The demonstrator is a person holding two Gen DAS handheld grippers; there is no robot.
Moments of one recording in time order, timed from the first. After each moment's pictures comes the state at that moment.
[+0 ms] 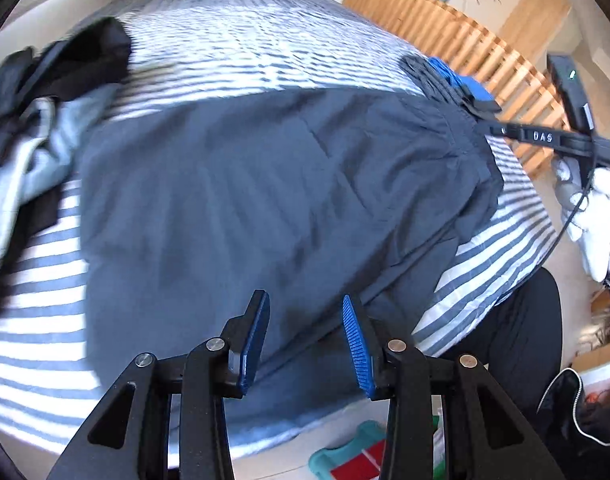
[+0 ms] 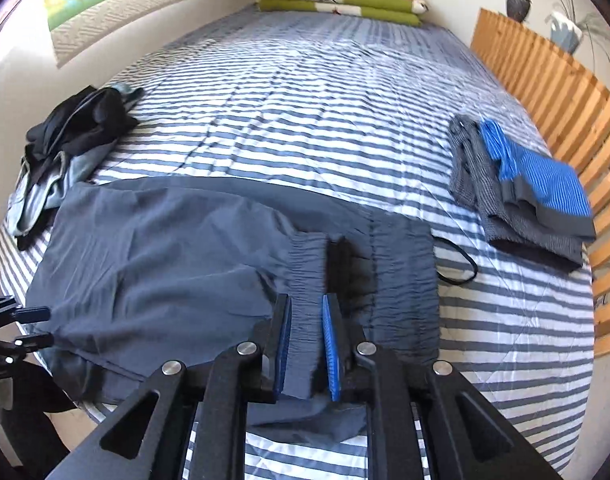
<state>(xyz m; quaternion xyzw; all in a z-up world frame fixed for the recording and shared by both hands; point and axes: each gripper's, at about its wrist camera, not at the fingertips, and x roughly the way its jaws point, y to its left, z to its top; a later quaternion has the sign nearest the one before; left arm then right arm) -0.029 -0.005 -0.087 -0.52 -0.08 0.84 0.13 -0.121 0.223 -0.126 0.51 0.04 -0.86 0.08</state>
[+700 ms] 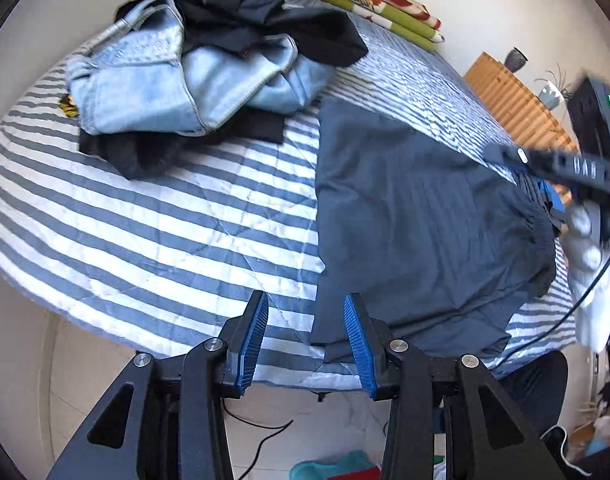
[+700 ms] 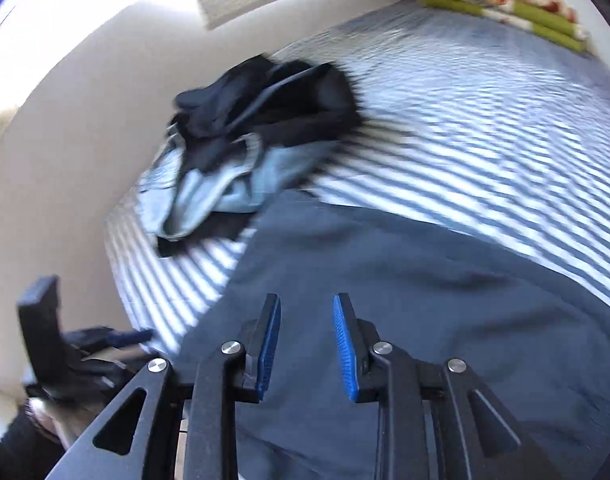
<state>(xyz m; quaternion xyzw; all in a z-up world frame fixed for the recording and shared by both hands) 0.054 -0.142 -0.109 -0.48 -0.23 0.84 -0.05 -0.171 -0.021 -0.125 0.52 0.00 -0.78 0.34</state>
